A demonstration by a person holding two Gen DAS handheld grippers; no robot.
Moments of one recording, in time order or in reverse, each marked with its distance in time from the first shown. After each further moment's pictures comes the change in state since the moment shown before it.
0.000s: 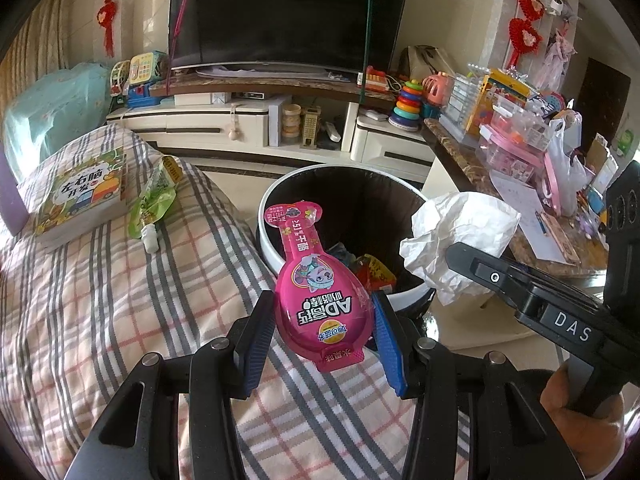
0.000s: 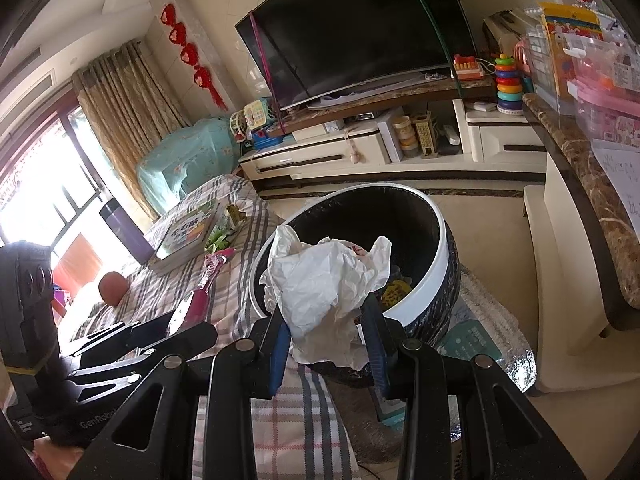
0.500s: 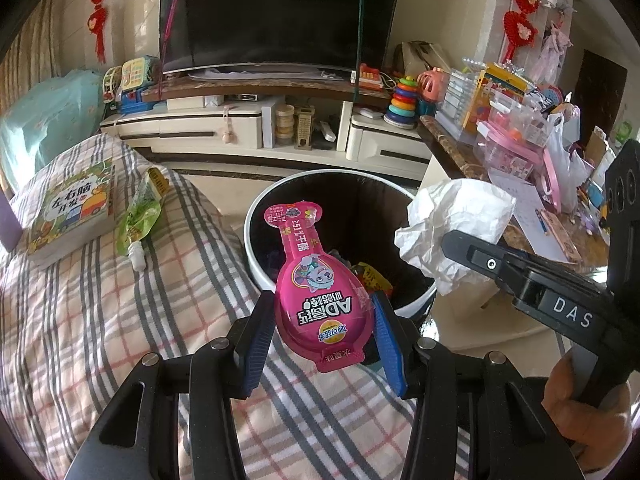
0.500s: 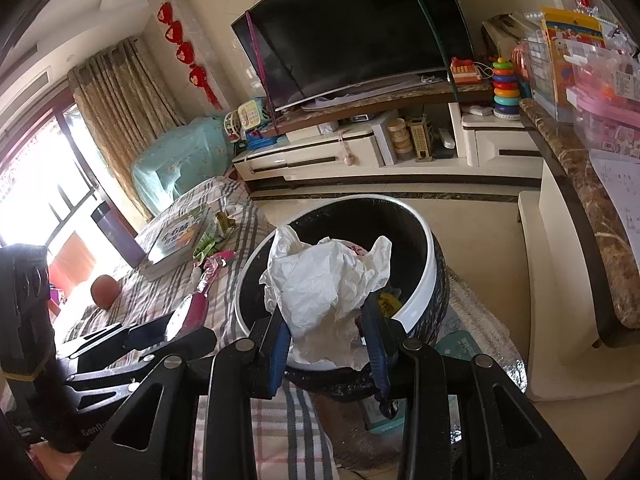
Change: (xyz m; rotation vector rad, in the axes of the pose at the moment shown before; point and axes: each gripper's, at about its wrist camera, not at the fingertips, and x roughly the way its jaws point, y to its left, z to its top) left arm 0.014 -0.010 0.015 0.029 0.006 0.000; right arm 0.005 -0.007 0.015 -0.009 0.001 -0.024
